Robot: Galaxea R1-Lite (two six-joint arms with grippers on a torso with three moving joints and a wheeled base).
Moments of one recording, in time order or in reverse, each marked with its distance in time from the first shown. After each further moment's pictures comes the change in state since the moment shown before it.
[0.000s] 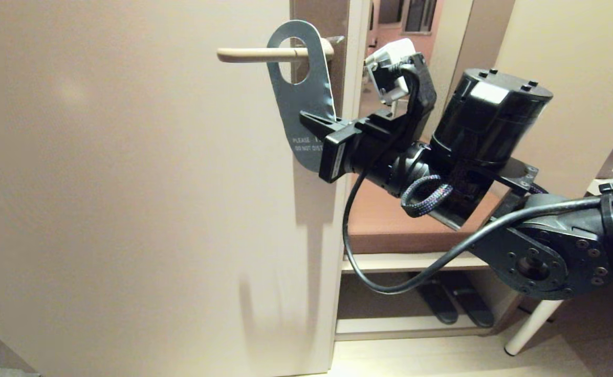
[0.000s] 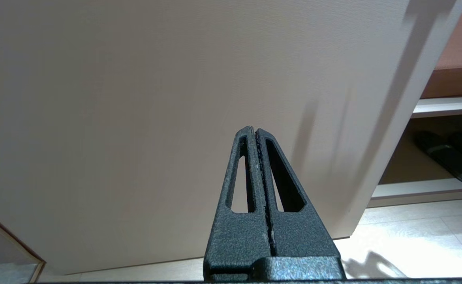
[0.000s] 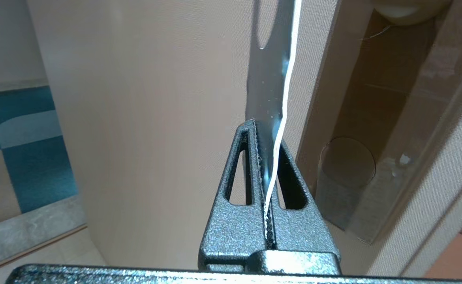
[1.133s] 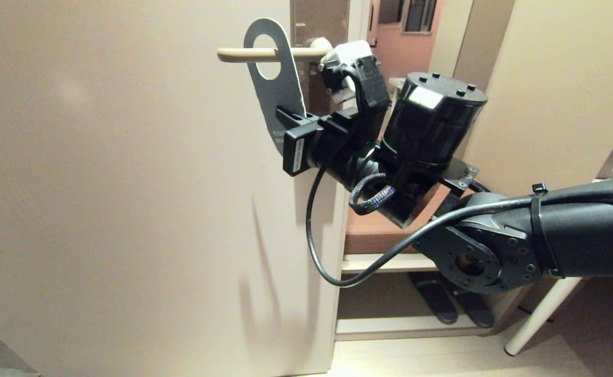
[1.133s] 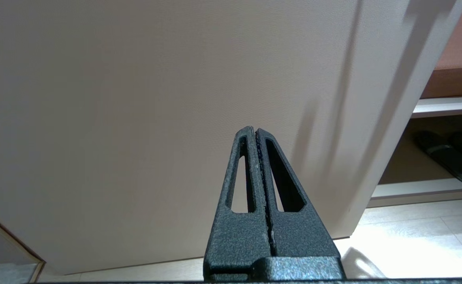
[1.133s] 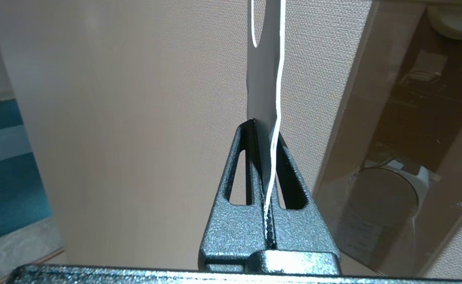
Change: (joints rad) left arm 0.000 0.000 0.000 0.000 0.000 0.000; right arm 0.064 0.119 -0.155 0.003 -0.147 -0.027
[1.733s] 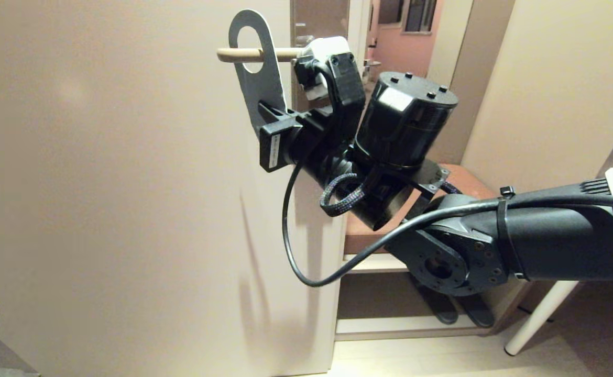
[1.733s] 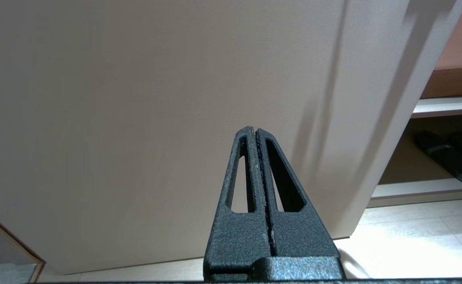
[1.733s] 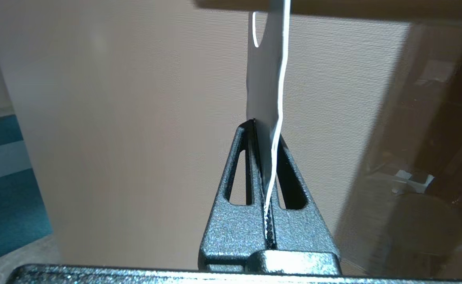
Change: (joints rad) left arm 0.000 0.000 0.000 0.000 0.000 0.000; right arm 0.052 0.061 -0.093 -0.008 -0.061 0.001
